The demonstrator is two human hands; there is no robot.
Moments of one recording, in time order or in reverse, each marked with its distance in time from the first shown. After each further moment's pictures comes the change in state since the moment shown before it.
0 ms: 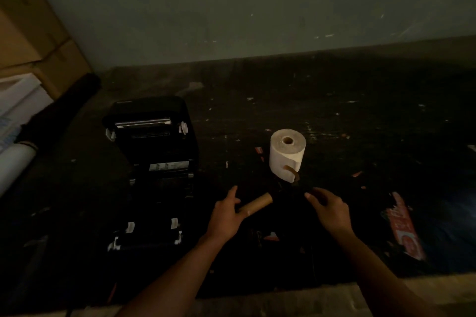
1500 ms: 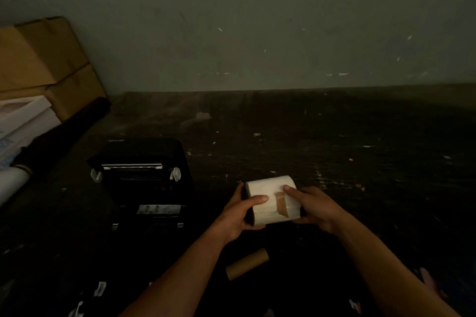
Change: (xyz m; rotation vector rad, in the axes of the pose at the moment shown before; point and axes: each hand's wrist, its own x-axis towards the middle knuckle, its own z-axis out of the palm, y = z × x) left_hand 0.096 0.089 -0.033 -0.952 -0.262 -0.218; right_hand 0.097 -0.123 -0.014 0.302 -0.433 0.130
